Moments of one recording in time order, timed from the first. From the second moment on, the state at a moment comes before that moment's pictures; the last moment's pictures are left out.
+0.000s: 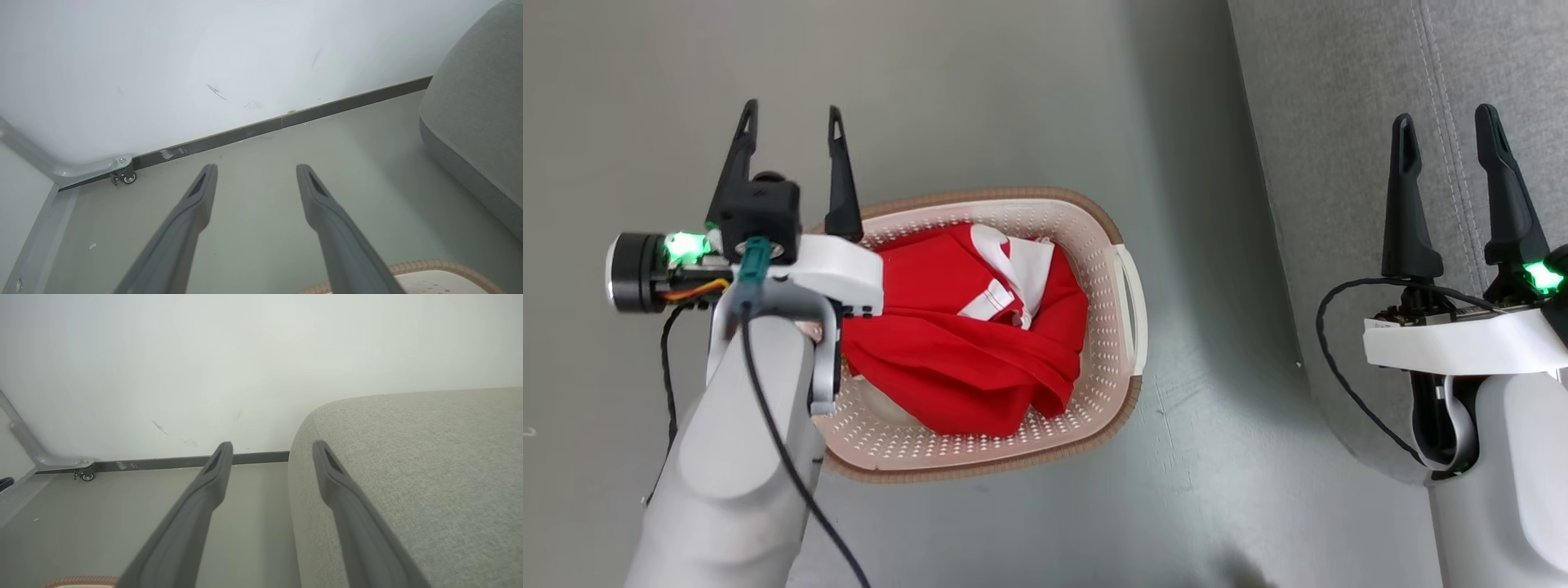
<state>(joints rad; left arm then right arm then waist) -0.73 0.09 -0.23 0.62 -0.03 0.27 -0.26 -0.40 -0.04 -0.09 0.15 0.11 0.13 -0.25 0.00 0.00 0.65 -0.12</state>
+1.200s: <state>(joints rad) -0.31 0.09 -0.11 0.25 -0.14 0.27 -0.26 -0.27 -0.04 -0.13 0.20 0.01 0.13 -0.25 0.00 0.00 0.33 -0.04</state>
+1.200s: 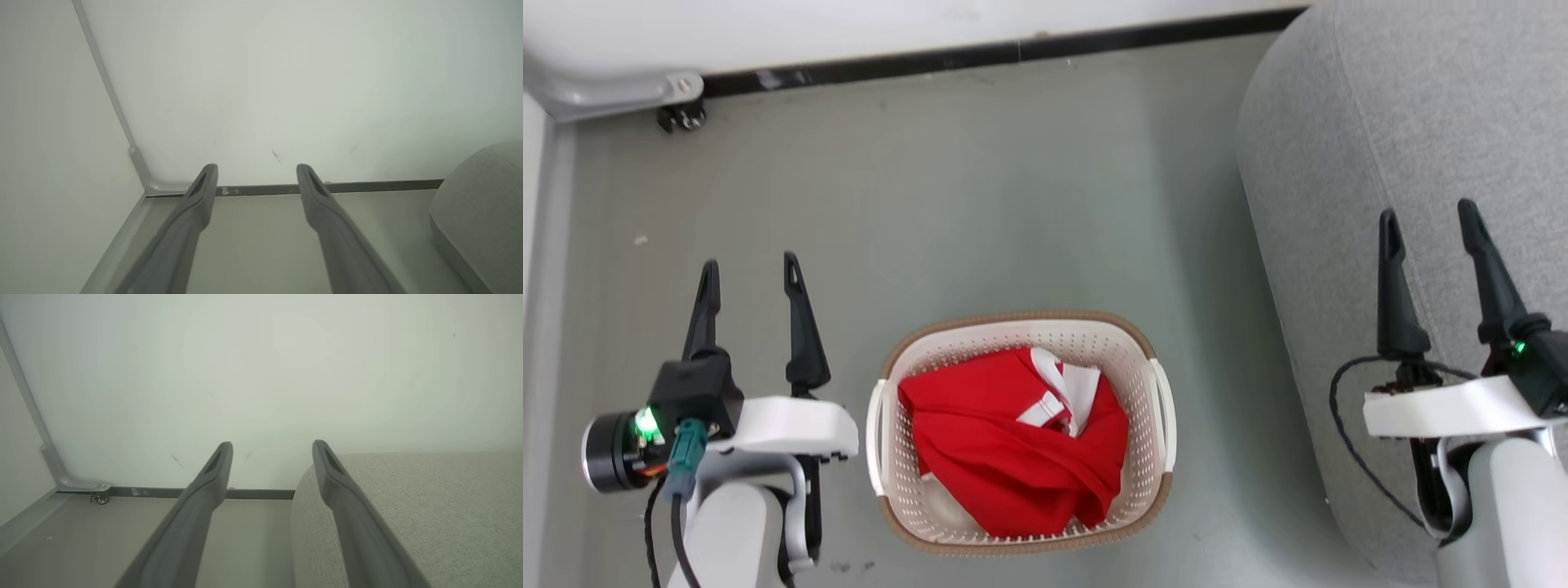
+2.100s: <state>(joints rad) -0.09 0.09 -0.14 0.25 -0.15 0.21 -0.26 -0.07 -0.04 -0.13 0.23 0.02 0.13 -0.25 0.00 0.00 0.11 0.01</state>
